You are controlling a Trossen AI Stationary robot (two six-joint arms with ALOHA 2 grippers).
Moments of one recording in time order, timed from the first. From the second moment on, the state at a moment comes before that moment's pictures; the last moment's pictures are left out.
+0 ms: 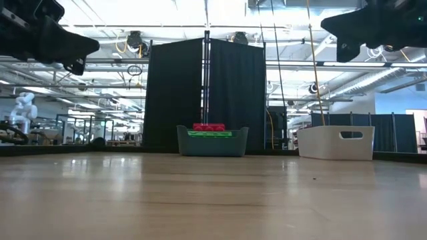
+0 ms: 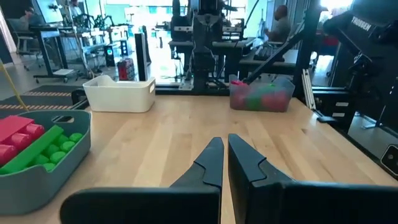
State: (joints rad) left arm -0.27 0.10 0.09 -0.03 -0.24 -0.02; right arm 0.17 0.50 0.16 0.45 0.16 0.02
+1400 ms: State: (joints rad) left arm -0.28 0.00 0.09 -0.11 -0.29 -0.05; right arm 0.09 0.00 0.01 0.15 0.11 0.11
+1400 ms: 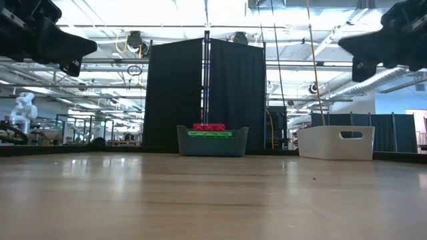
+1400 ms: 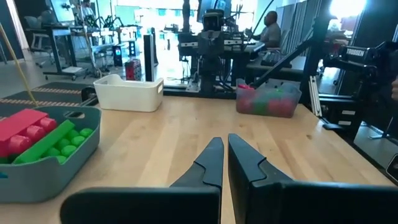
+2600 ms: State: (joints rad) left arm -0.26 0.07 0.01 0.05 -0.28 -0.03; right arm 0.09 0.03 0.02 0.04 0.17 0.09
